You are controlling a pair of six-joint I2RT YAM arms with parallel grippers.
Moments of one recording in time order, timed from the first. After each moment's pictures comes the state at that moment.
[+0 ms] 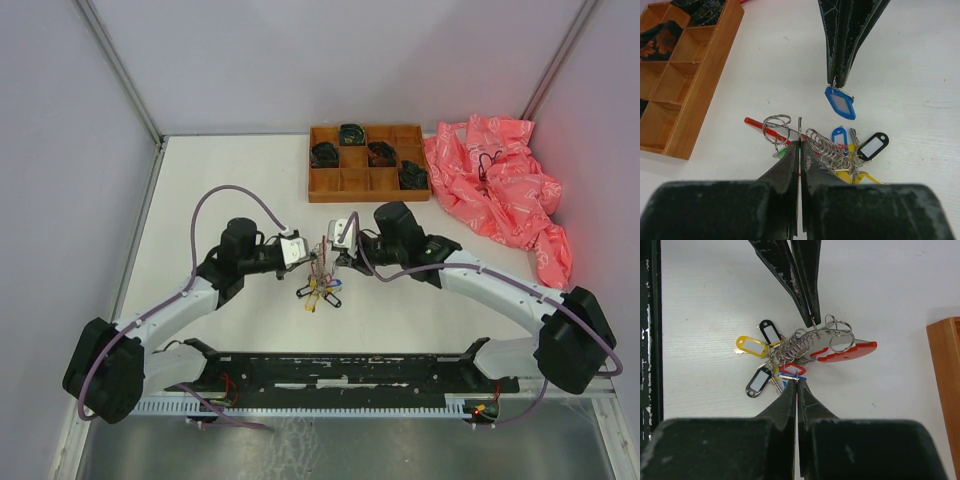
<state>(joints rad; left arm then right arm) -0.52 1.13 0.55 0.18 0.70 0.58 0.74 1.31 0.90 -0.20 -0.50 -0.51</state>
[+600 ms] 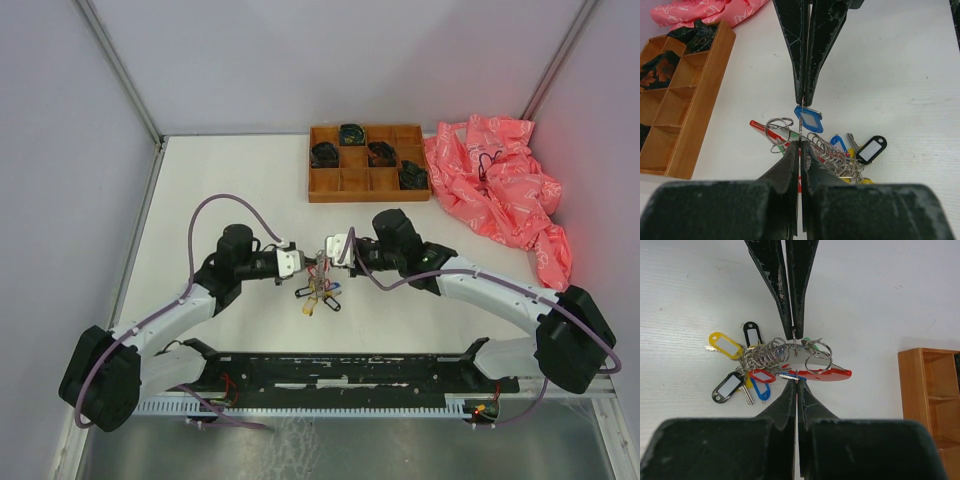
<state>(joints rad) -0.52 1.08 0.49 0.24 0.79 0.65 0.78 1.31 0.82 -0.06 -0.49 -0.70</state>
